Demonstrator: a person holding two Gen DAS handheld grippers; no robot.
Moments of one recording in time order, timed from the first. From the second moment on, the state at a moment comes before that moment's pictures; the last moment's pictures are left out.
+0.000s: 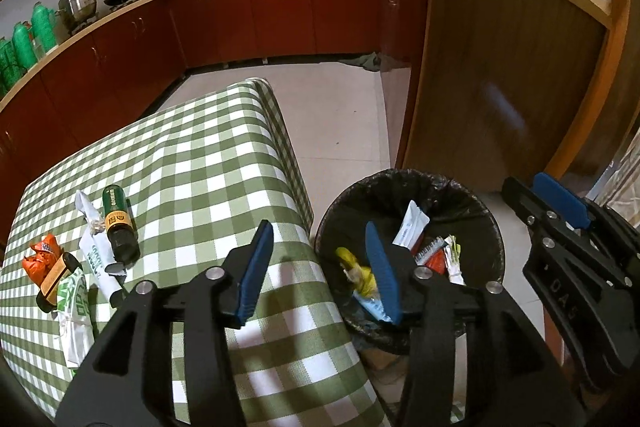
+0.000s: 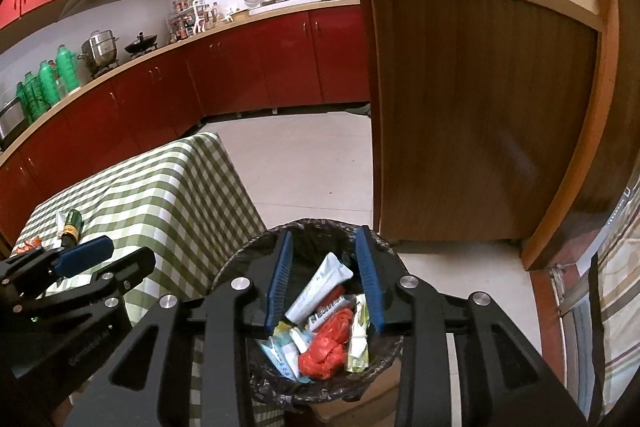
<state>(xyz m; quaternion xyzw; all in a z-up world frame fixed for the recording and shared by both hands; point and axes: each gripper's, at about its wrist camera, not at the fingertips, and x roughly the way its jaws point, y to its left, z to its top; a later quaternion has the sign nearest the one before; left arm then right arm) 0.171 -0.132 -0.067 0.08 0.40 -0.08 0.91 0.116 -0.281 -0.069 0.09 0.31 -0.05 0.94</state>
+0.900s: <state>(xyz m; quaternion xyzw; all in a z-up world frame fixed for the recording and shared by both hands) 0.108 0.022 -0.038 0.03 0.40 0.03 0.92 0.089 -0.177 -0.045 0.05 0.32 0.03 0.95</state>
